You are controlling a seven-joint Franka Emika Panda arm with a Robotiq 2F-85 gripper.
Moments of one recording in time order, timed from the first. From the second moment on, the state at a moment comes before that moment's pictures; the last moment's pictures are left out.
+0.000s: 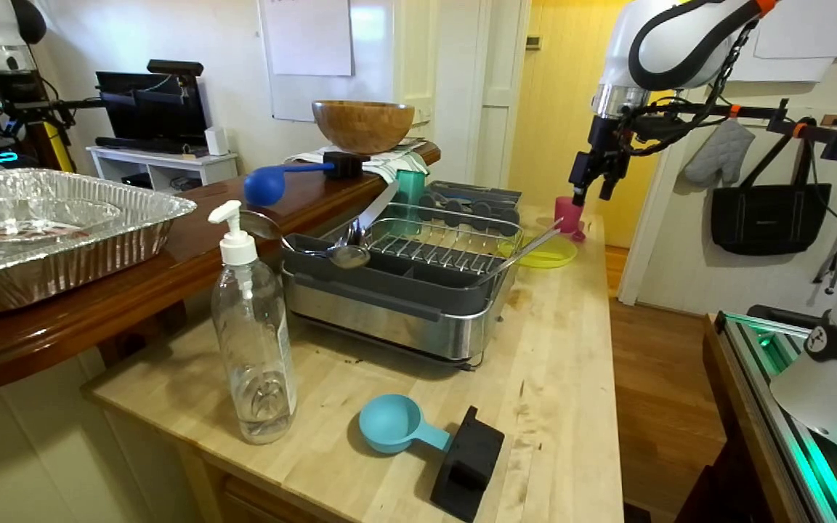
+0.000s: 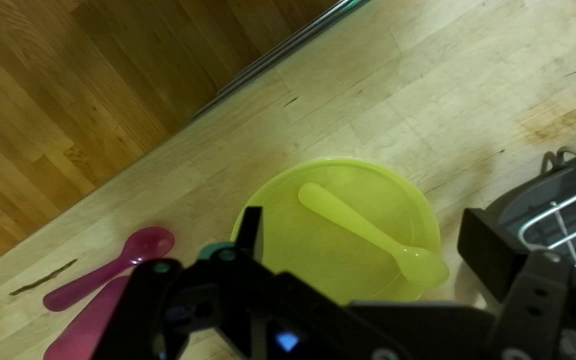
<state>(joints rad) -0.29 -0.30 -0.21 -2.59 -0.09 2.36 0.10</state>
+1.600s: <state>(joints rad) -0.24 0.08 -0.25 -2.53 0.39 2.77 -0.82</state>
